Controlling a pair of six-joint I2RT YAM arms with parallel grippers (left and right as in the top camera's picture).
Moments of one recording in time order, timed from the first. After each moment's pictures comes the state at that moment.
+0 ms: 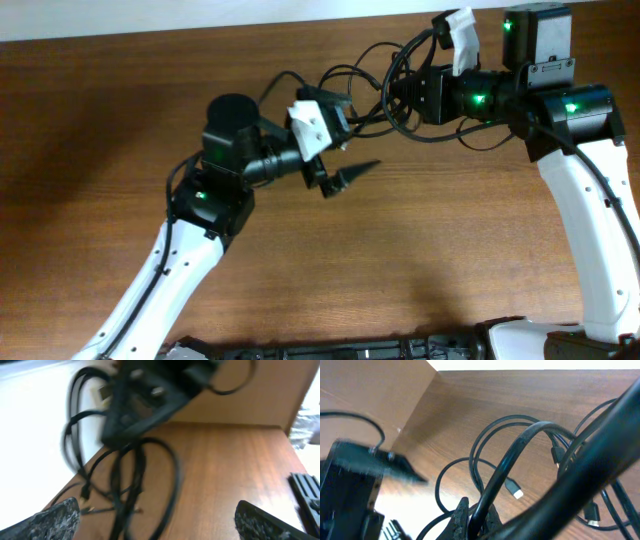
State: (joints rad) left arm -0.46 1.32 1.08 0.00 0.79 0.34; right arm 0.11 1.47 1.62 -0.89 -0.72 0.13
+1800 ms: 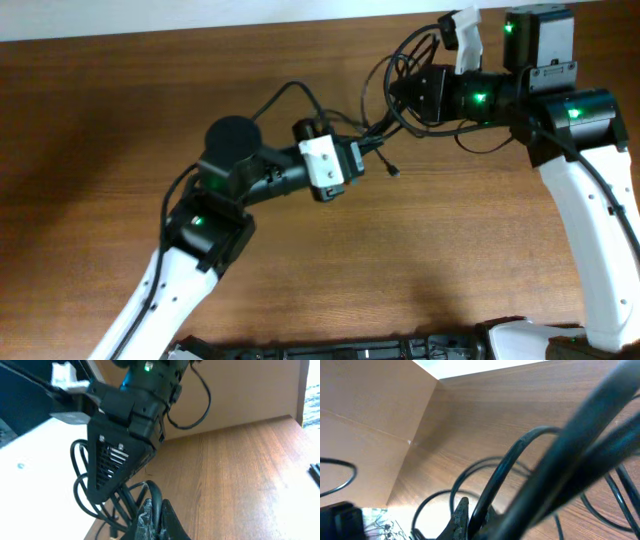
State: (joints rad) left arm -0.55 1.21 1.08 0.03 0.72 0.49; right arm 0.12 1.45 1.62 -0.89 -0.70 0.29
